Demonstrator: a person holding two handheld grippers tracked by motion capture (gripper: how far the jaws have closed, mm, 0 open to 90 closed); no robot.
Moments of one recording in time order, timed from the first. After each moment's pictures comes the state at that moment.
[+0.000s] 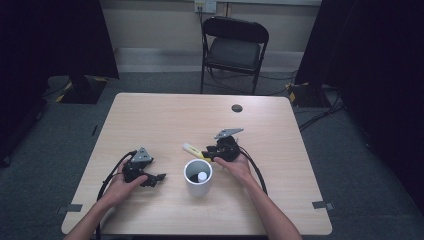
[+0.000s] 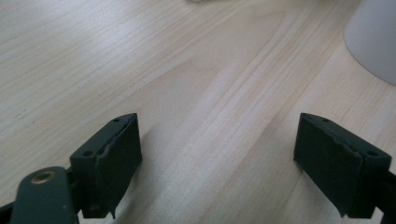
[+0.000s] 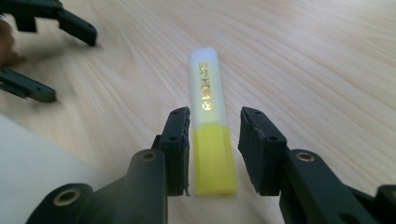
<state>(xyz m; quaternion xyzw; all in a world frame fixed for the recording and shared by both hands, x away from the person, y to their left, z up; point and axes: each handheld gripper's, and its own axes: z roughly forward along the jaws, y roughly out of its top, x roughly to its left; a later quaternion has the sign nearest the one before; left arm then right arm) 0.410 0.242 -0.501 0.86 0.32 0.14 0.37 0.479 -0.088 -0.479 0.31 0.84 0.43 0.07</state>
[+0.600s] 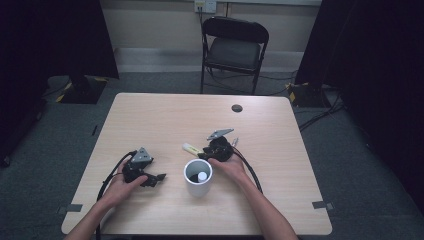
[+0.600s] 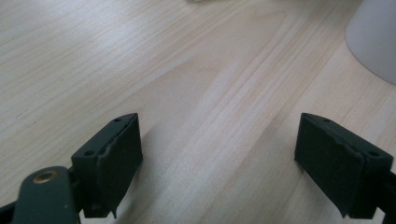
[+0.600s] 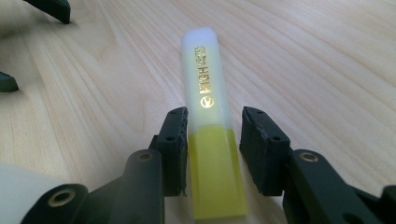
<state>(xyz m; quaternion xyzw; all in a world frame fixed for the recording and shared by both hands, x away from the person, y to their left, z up) 0.409 0.242 -0.501 0.86 0.32 0.15 0.37 0.488 -0.069 -0.495 0.30 0.86 0.40 0.07</state>
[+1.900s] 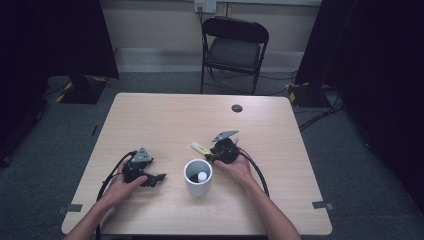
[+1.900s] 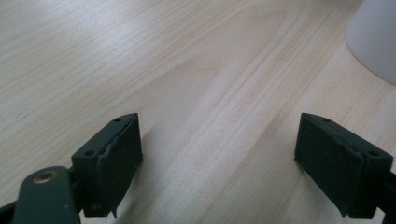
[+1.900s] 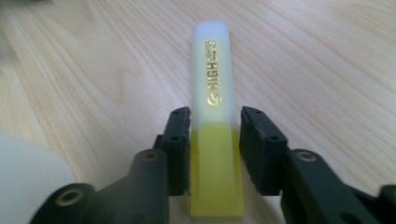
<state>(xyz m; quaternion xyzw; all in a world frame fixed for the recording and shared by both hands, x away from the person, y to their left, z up) 0.409 0.241 -0.502 0.86 0.32 0.14 0.38 0.480 -0.087 -0.491 0.31 0.87 0.37 0.10</state>
